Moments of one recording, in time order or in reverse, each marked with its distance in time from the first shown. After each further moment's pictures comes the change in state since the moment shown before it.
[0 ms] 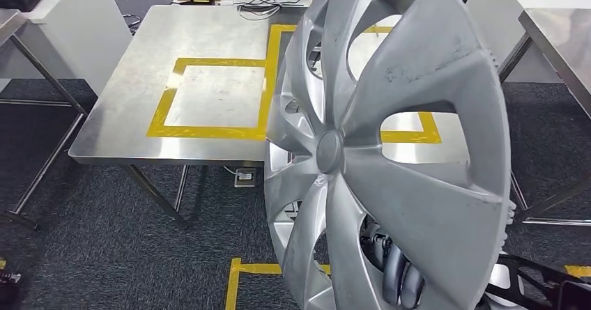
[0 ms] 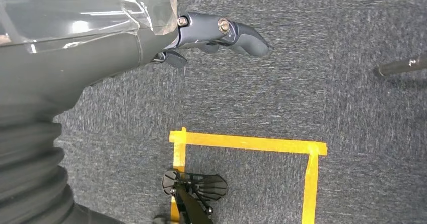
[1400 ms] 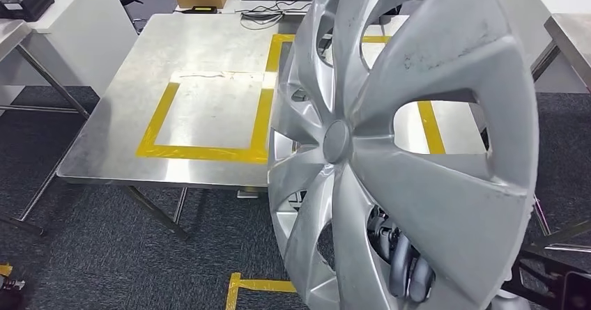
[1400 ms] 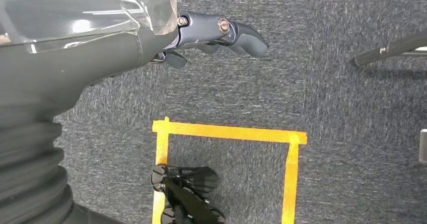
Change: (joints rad) left arm 0.032 0.004 -0.054 -0.004 0.017 -0.004 -0.007; right arm -0.027 -0.005 0.010 0.012 -0.028 -0.011 -0.013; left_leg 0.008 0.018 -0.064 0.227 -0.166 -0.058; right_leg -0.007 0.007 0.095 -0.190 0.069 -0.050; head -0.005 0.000
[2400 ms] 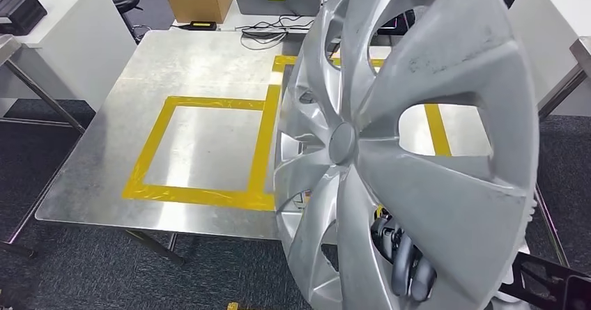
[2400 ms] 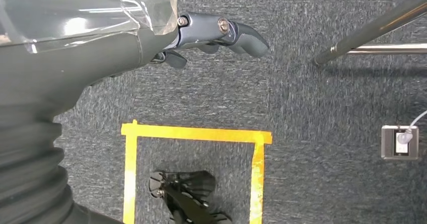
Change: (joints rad) left arm -0.015 -0.001 0.019 0.002 -0.068 -0.011 -0.050; right arm 0.016 0.003 -0.014 0.003 0.013 0.004 -0.011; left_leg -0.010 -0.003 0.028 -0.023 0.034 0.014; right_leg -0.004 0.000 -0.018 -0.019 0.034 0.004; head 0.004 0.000
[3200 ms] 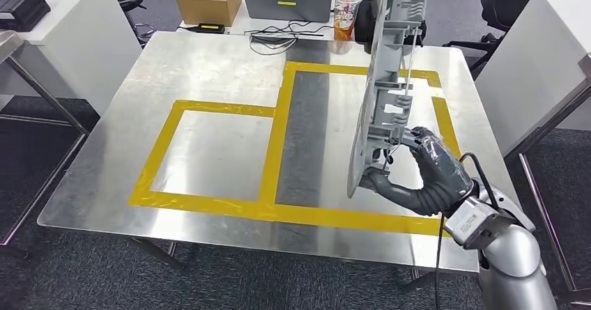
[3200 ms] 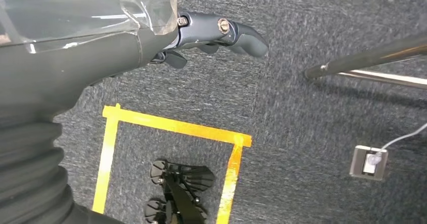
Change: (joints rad) left arm 0.109 0.000 -0.144 -0.028 0.337 0.100 0.157; right arm -0.078 -0.061 -0.160 0.124 0.542 -0.322 0.259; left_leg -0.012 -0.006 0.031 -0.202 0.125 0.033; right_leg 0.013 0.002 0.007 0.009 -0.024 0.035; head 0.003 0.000
